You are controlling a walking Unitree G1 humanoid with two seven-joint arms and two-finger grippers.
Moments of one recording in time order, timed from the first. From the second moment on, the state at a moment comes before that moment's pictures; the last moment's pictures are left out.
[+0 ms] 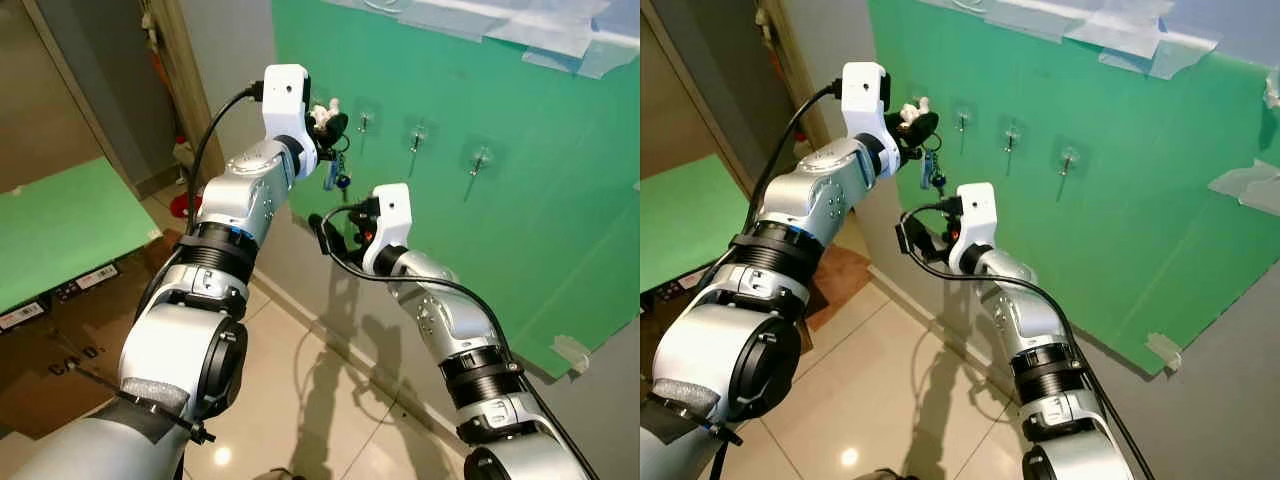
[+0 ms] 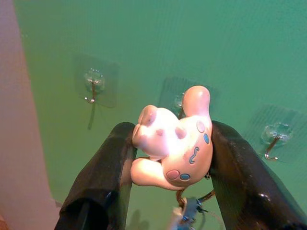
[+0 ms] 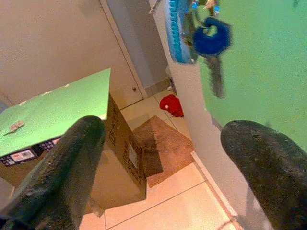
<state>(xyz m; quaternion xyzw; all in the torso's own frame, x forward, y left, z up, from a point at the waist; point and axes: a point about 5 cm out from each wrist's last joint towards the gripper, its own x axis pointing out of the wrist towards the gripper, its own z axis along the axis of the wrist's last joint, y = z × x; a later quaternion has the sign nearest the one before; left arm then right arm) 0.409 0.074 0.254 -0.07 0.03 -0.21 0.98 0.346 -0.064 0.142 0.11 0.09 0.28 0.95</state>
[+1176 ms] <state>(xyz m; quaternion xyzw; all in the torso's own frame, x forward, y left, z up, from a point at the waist) 0.406 0.068 0.253 -0.06 0.04 -0.20 0.98 0.369 -0.075 0.151 0.02 0.03 0.21 0.98</state>
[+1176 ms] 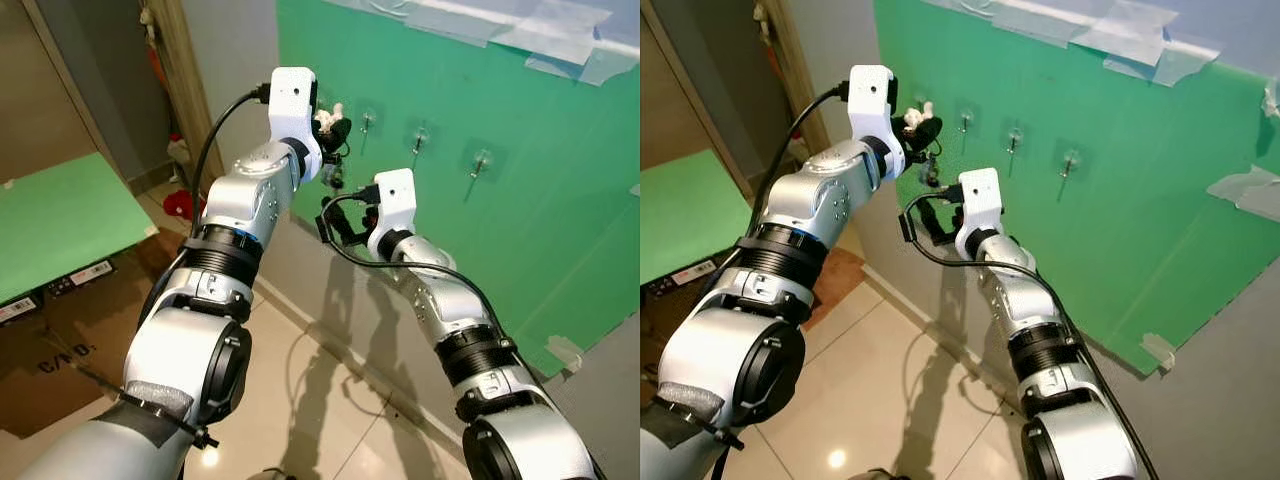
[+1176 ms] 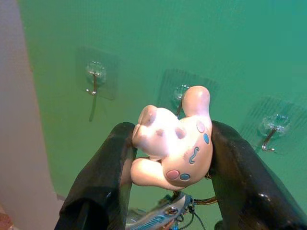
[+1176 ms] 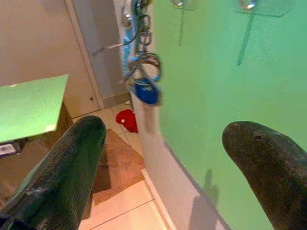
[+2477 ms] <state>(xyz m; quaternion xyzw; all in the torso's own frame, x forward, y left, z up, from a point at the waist) 0.397 0.051 0.254 -0.06 0.05 -0.24 0.97 0.376 -0.070 0.153 0.01 0.02 0.19 0.98</state>
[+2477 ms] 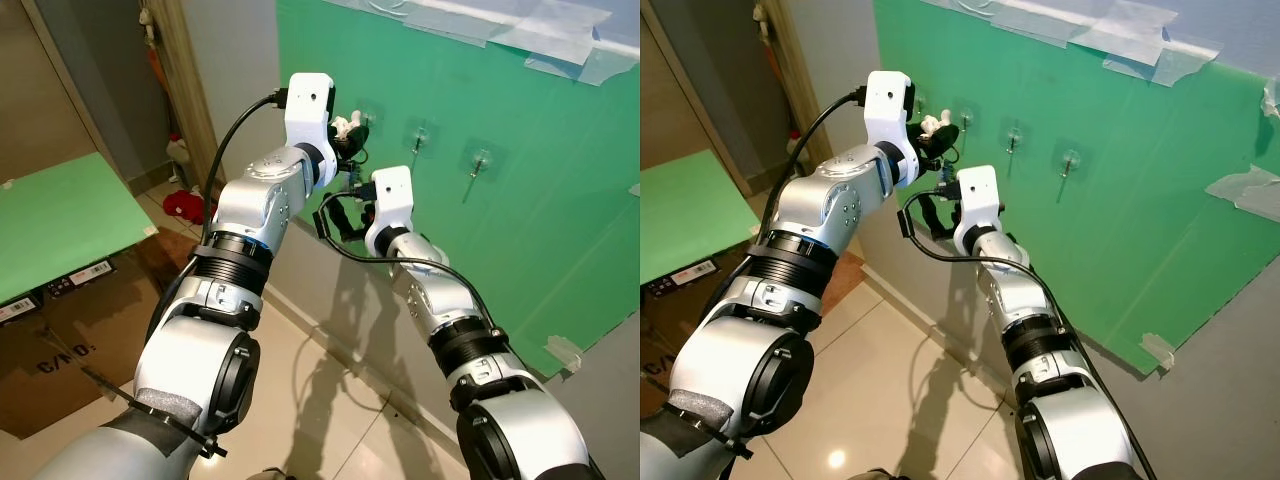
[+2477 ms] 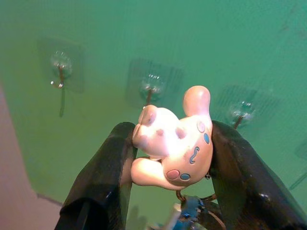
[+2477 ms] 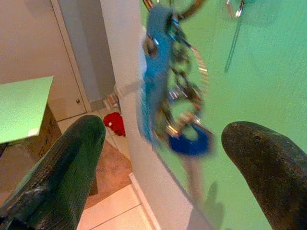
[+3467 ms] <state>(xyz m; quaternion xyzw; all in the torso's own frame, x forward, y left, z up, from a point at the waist) 0.391 0.041 0.260 -0.07 0.04 -0.26 0.96 0.382 -0.071 0.159 0.01 0.01 0.17 0.99</state>
